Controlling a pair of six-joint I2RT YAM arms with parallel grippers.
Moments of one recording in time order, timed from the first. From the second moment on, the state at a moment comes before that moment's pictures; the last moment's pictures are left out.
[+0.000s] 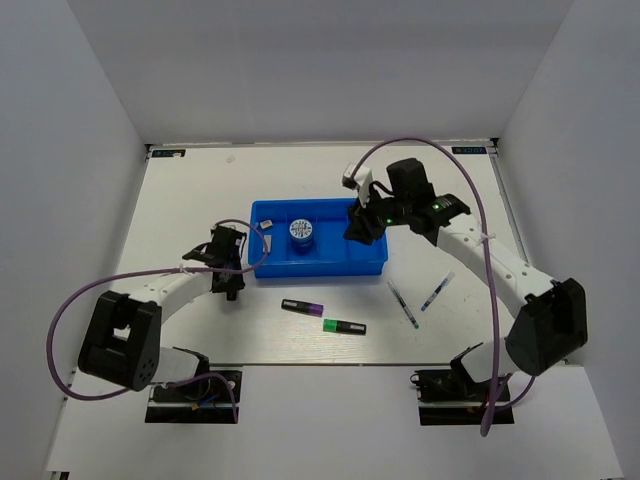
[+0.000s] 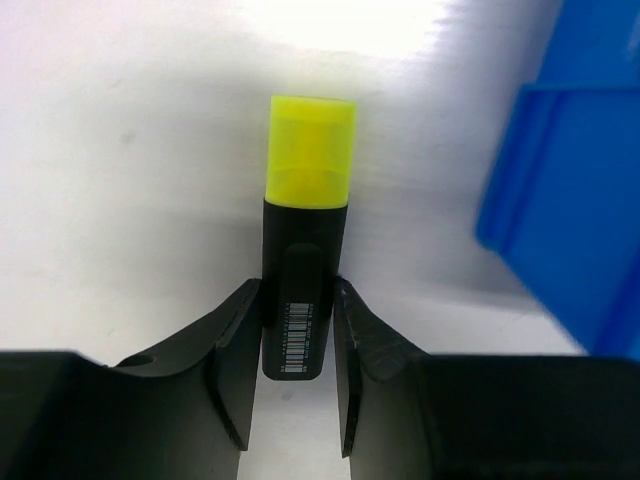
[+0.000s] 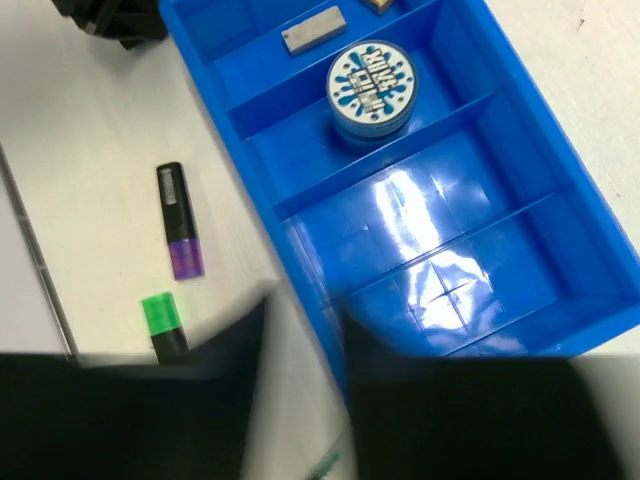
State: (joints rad) left arm -0.31 1.36 0.64 -0.40 -0.23 -0.38; right arm 0.56 1.45 1.25 -0.50 -0.56 -0.32
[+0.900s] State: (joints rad) left arm -0.72 1.69 1.35 -0.44 -0.21 -0.51; right arm 0.63 1.17 0.76 -0.69 -0.68 -0.54
